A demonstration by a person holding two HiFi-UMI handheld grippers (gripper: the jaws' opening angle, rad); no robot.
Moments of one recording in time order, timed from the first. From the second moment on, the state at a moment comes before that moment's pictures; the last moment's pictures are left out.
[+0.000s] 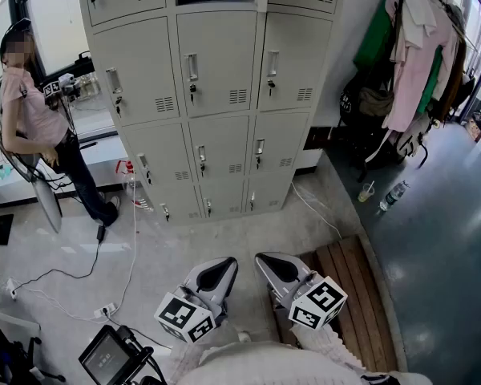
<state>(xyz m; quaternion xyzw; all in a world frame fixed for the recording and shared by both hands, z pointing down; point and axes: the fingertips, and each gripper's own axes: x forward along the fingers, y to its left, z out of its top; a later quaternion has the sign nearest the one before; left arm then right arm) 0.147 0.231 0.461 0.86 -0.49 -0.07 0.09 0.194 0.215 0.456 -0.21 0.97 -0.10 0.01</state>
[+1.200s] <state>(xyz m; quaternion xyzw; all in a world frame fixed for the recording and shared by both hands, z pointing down) -0.044 -0.060 0.391 0.88 -0.46 -0.10 0.01 -0.008 -0.066 0.391 -0.23 0.97 -0.03 0.05</state>
